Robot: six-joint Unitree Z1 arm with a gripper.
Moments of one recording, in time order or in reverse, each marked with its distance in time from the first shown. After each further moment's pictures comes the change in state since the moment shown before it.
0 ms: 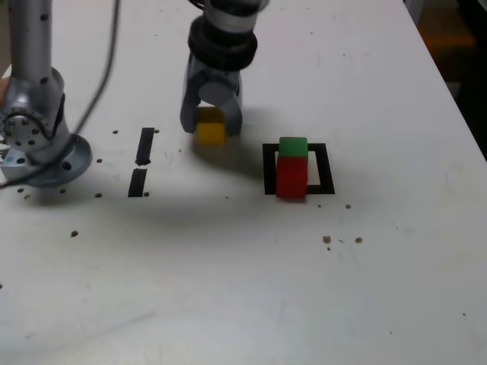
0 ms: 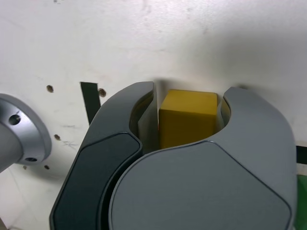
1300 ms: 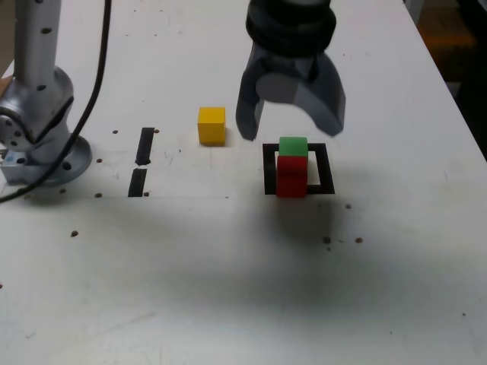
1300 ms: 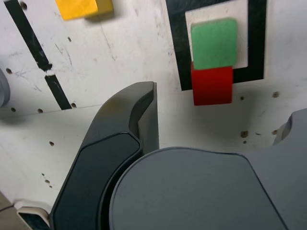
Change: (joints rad) arm -0.347 0.107 -0.547 0.356 -0.078 -0.129
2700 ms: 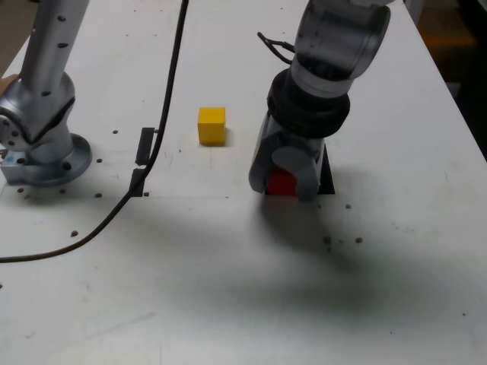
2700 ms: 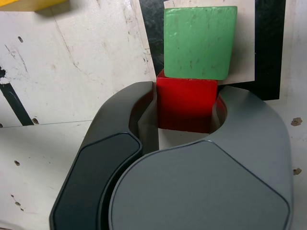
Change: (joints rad) arm -0.044 0.148 0.081 -0.161 0.028 -0.053
